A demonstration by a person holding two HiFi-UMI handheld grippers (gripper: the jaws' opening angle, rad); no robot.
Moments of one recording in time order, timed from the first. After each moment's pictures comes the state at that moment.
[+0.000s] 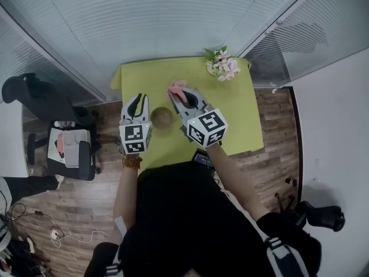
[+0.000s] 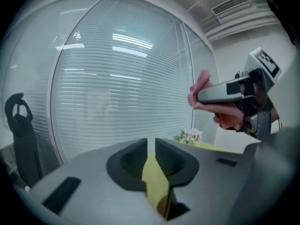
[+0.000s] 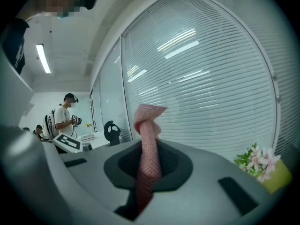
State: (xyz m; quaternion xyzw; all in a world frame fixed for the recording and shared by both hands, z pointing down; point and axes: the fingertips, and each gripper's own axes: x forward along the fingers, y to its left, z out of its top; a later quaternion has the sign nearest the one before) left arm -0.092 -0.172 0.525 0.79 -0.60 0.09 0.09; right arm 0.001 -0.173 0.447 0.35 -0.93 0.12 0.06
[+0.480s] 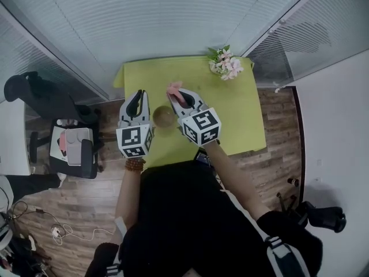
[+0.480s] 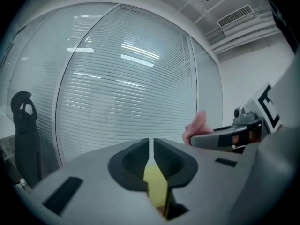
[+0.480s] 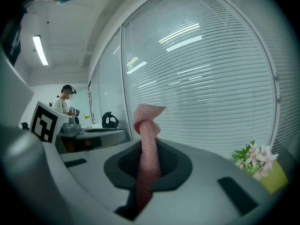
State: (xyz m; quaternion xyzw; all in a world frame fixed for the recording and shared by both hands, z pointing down) left arm -0.098 -0.165 0.476 0.78 -0.62 0.02 0.09; right arm -0.009 -0.174 0.475 0.36 -0.92 0.12 0.11
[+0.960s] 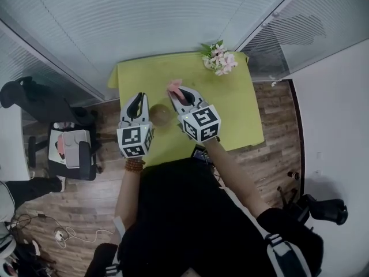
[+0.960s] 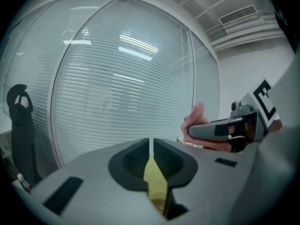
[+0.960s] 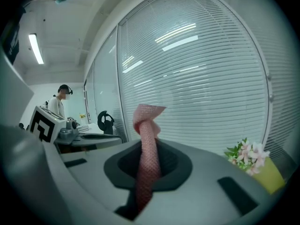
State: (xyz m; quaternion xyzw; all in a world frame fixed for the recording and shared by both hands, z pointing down) left arm -0.078 -0.162 0.500 0.79 -0.60 0.05 0.12; right arm 0.013 -0.178 0.482 0.38 -0.91 0.12 0.12
